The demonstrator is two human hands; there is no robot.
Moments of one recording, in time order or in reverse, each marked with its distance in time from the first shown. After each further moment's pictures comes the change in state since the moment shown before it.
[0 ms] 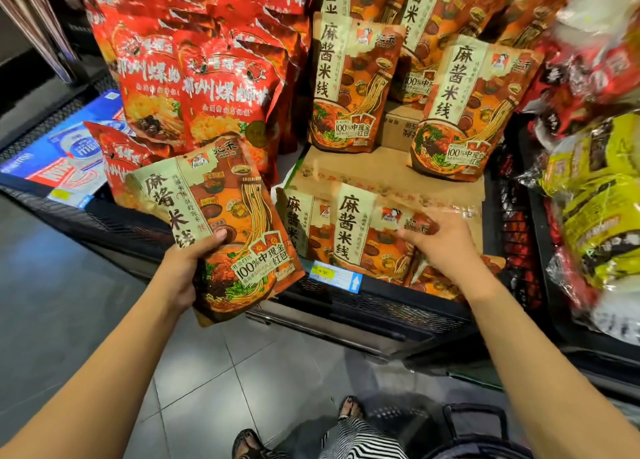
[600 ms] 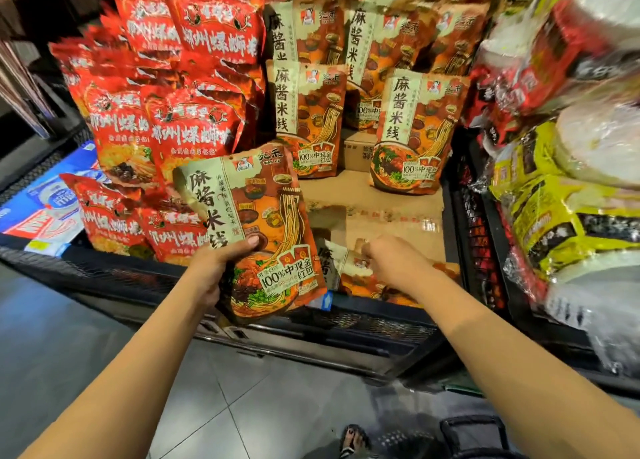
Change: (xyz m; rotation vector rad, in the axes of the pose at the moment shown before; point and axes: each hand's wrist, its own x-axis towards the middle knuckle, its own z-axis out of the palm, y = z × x) left_hand -0.002 0.011 0.088 0.154 -0.163 -0.025; right_hand 0.012 0.007 -0.003 -0.918 -0.356 -0.233
